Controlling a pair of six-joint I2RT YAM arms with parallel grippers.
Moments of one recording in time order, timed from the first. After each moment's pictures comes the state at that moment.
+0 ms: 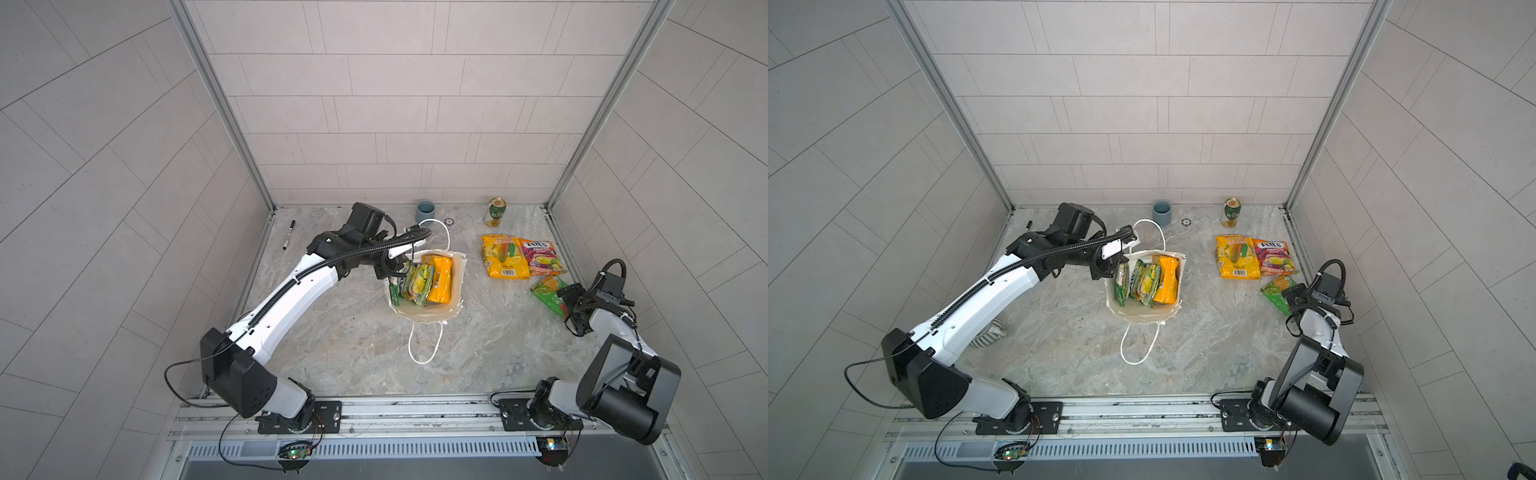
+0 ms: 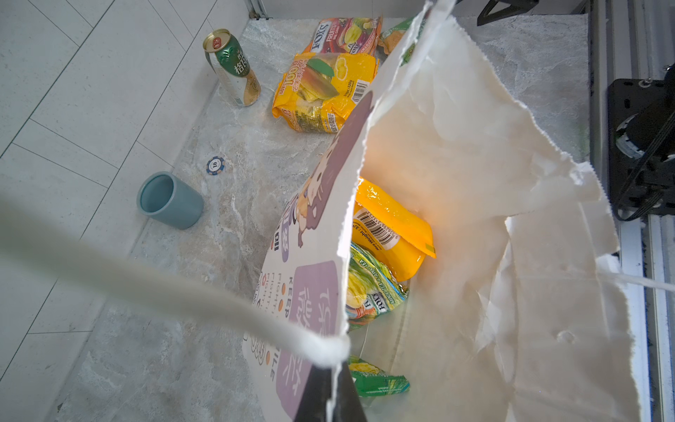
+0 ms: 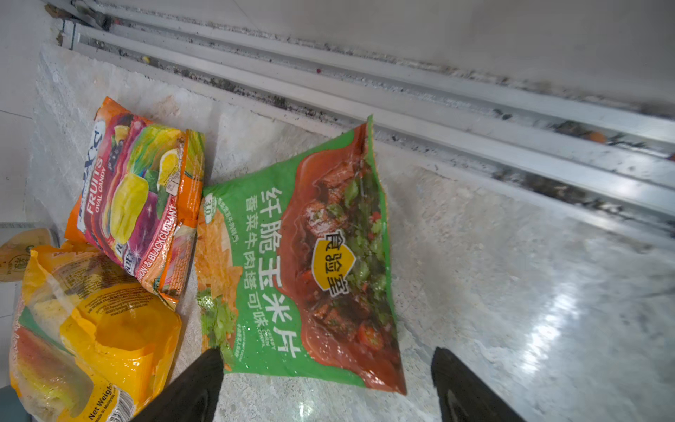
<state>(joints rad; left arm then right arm) -0.56 1.46 1.47 -0.79 0.39 0.64 -0.63 1.30 0.65 -0.32 -0.12 0.71</state>
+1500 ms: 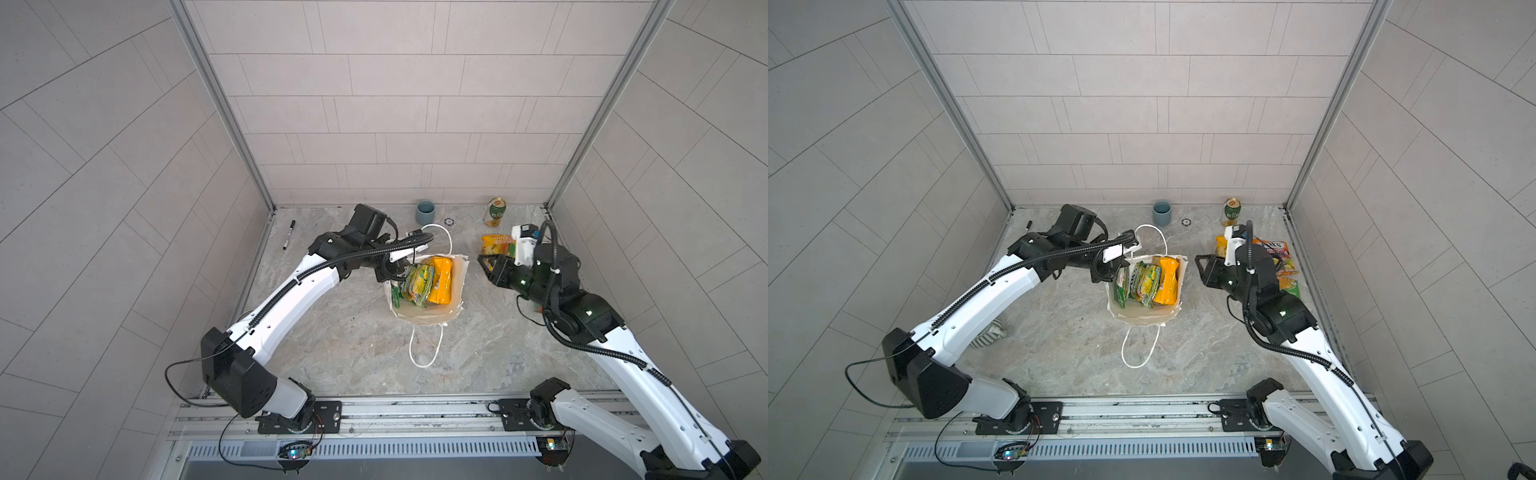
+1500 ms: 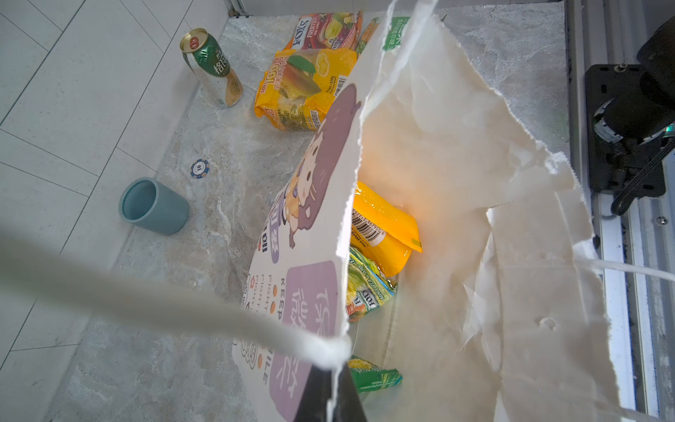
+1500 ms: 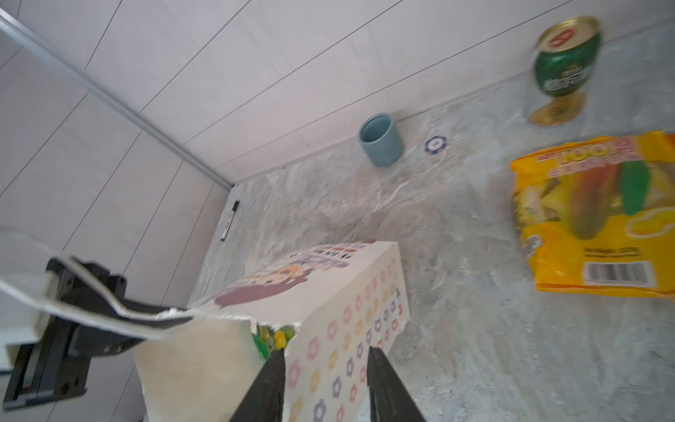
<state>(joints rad) -0.57 1.47 1.47 -0.82 0.41 0.68 0.49 0.89 0.98 -0.52 -0.03 0.61</state>
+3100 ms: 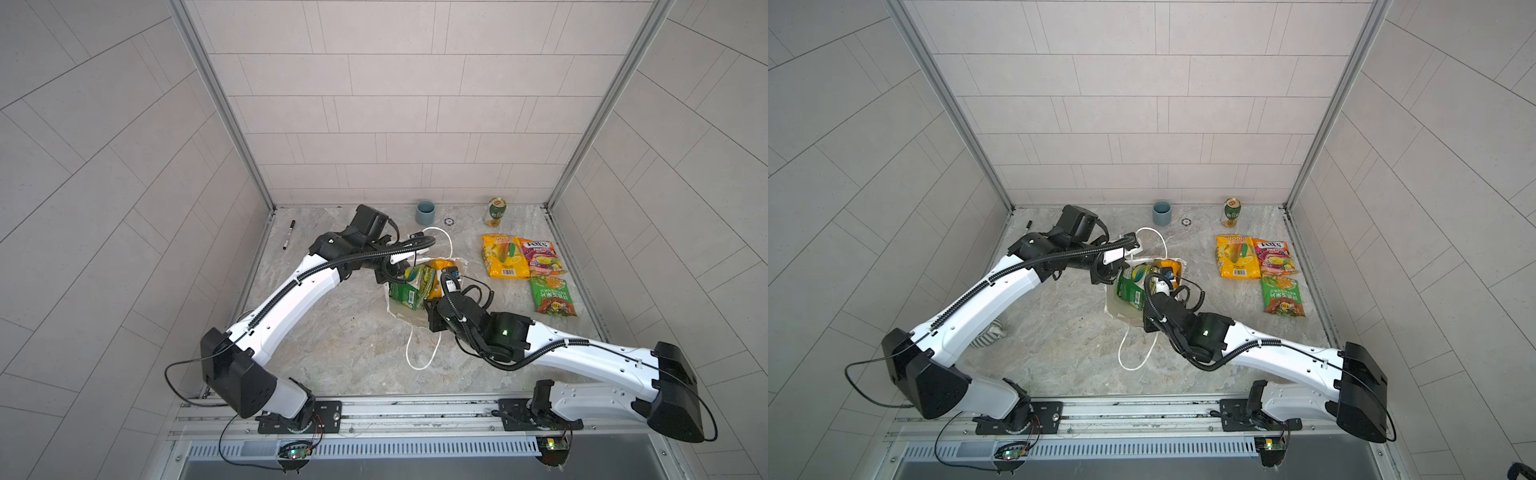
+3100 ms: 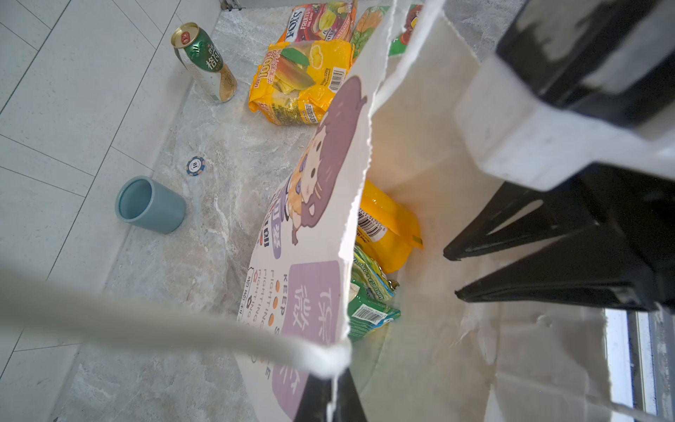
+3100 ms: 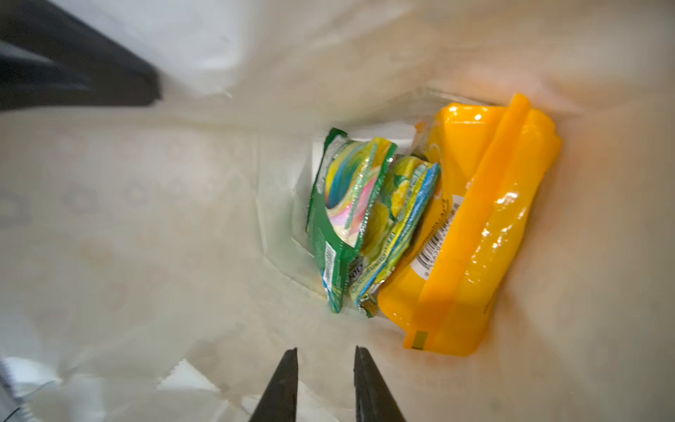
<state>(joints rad) -0.59 1.47 1.48 -0.85 0.39 0.69 1.04 1.17 0.84 -0.36 0.47 0.75</state>
